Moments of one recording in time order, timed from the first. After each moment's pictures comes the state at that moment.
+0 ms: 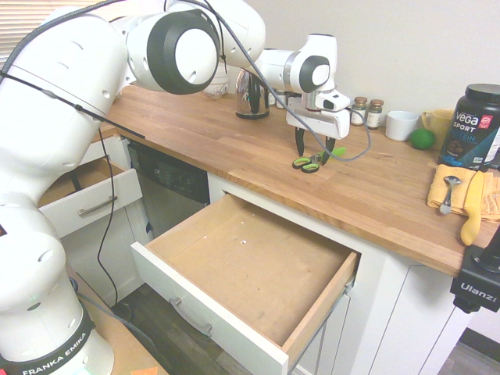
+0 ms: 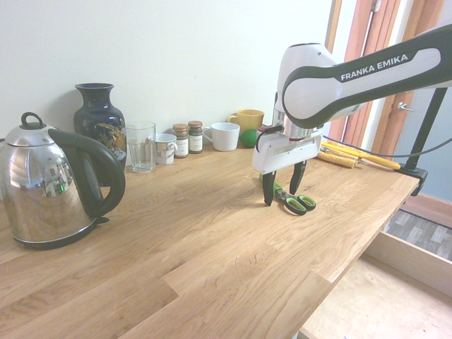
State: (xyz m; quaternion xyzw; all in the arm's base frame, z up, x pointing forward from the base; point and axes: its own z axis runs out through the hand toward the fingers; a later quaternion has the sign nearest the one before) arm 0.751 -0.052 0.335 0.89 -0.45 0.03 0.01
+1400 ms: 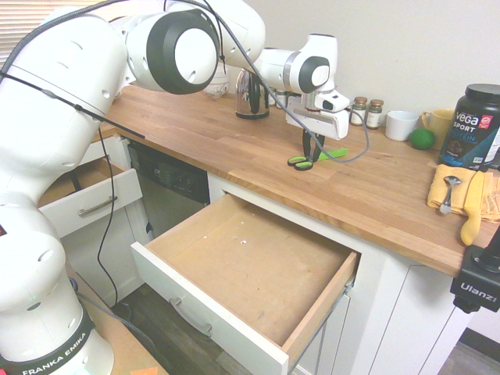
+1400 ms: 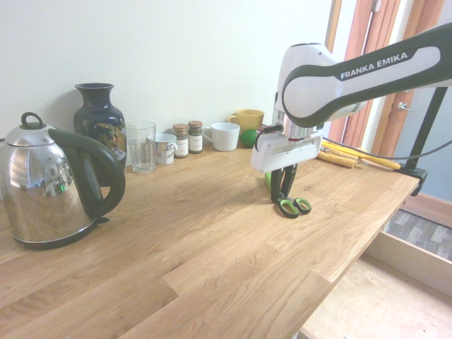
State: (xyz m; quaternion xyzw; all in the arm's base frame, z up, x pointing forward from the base) arm 0.751 -0.050 0.335 0.89 -0.45 0.03 0.00
